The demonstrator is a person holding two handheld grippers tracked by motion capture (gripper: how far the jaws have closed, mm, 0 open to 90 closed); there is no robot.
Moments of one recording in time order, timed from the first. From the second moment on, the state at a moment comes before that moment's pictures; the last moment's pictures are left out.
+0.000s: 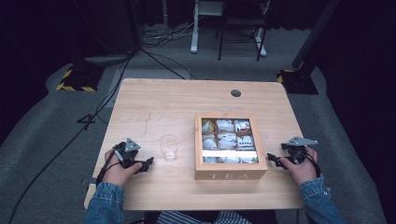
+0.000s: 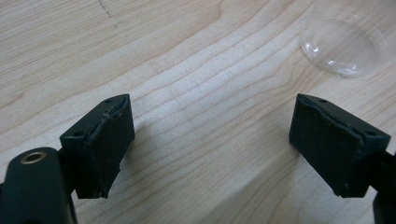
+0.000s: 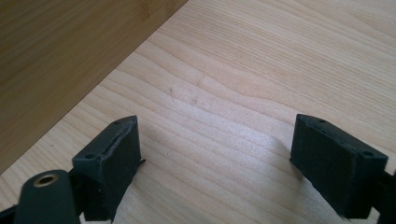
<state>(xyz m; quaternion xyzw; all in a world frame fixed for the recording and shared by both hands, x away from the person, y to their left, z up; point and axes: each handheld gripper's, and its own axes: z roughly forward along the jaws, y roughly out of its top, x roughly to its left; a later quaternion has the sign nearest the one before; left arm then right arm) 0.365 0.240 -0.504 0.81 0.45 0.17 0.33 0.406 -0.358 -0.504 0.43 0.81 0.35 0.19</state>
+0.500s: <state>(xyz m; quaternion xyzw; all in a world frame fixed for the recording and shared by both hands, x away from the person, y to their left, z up) 0.364 0.239 -0.504 0.82 0.44 0.17 0.33 0.406 -0.358 -0.504 0.43 0.81 0.35 0.19</state>
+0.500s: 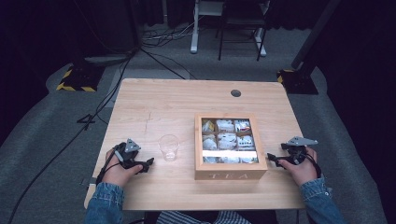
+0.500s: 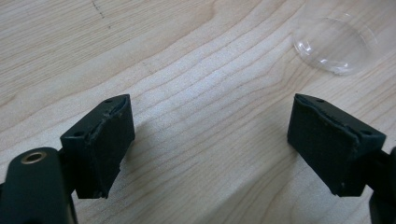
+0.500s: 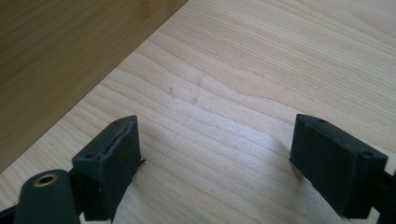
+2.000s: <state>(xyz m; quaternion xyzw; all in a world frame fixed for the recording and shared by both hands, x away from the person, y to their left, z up) 0.364 0.239 -0.504 0.82 0.44 0.17 0.33 0.366 -0.356 -0.442 0.41 0.79 0.42 0.16</state>
